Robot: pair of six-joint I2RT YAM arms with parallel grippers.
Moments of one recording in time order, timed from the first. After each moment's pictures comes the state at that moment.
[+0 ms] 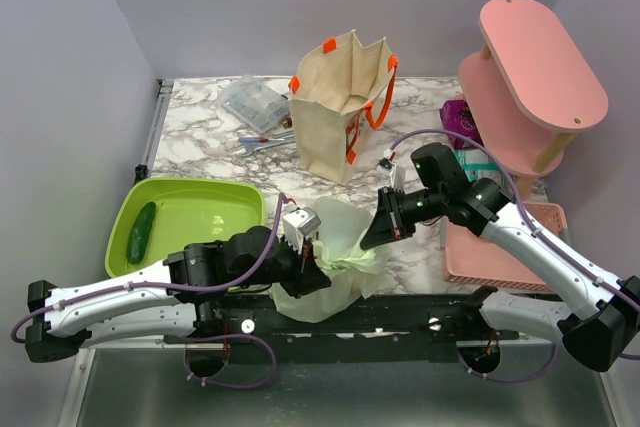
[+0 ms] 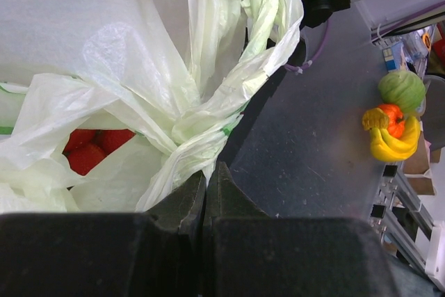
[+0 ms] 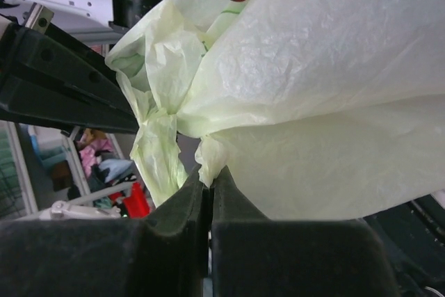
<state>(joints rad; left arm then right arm) -1.29 0.71 0.71 -0.46 0.05 -0.71 0.66 1.11 1.02 -0.73 -0.75 0.59</state>
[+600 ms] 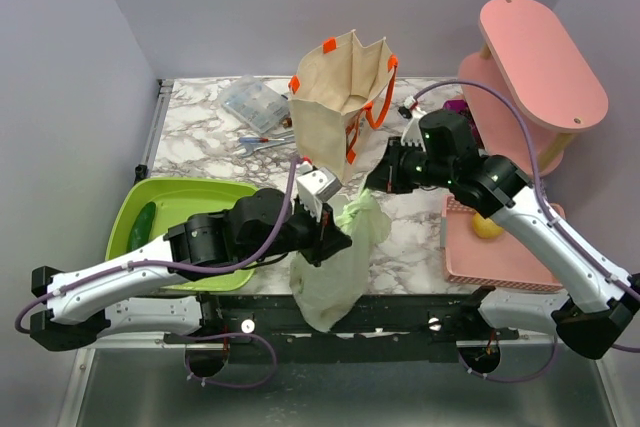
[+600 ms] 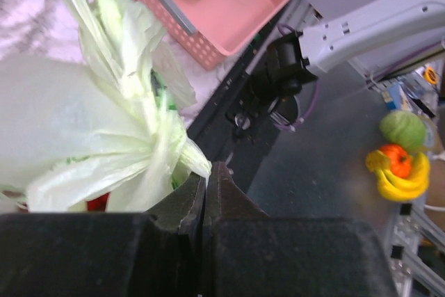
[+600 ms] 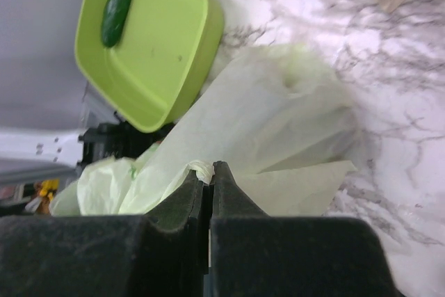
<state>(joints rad) -1.28 0.92 1.10 -0.53 -0.03 -0.54 0.68 1.16 1.31 -0.74 -0.22 0.59</state>
